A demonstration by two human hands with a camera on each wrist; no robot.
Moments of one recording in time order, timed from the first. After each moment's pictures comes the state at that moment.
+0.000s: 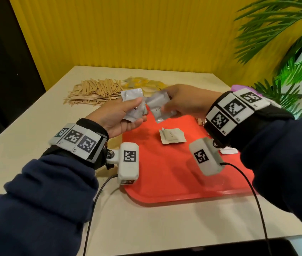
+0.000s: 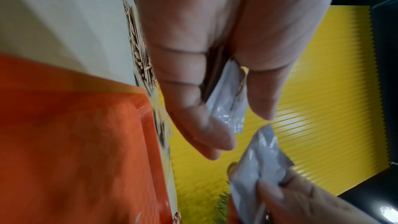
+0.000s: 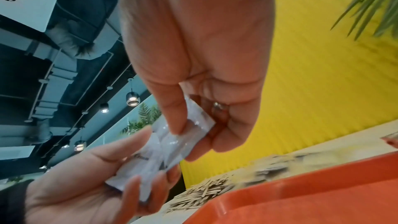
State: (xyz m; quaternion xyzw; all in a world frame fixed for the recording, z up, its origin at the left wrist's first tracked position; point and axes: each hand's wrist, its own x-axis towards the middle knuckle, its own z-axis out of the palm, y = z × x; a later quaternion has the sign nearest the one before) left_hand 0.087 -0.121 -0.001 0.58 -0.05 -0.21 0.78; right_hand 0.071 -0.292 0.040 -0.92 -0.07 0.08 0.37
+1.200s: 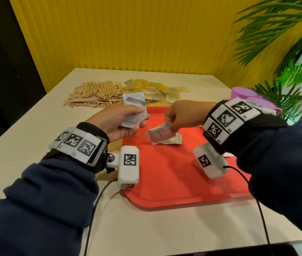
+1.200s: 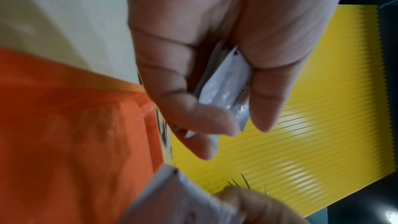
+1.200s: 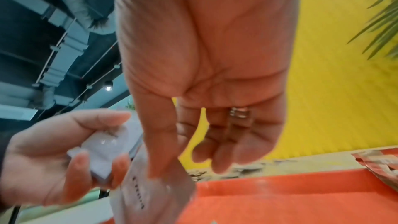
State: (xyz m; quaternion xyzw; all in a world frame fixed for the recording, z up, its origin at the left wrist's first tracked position) left_hand 0.085 -0.118 -0.001 0.62 -0.04 -0.22 0.75; right_hand 0.077 -0.300 0.029 -0.98 -0.11 0.13 0.07
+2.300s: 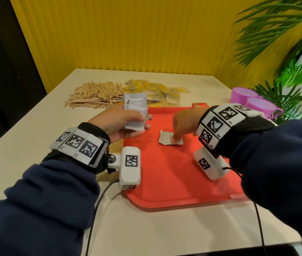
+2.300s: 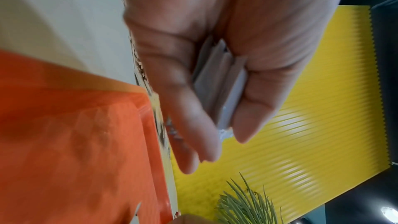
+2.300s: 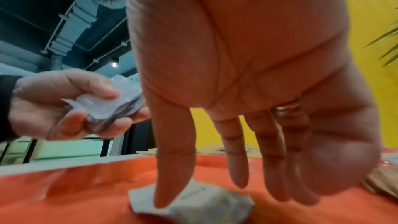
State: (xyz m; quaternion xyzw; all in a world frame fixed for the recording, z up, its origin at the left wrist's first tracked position) left_hand 0.086 -0.118 -0.005 0.67 -0.10 -0.20 0.71; right_hand 0.075 -0.296 0.021 -0.98 0.02 0.21 -0.01
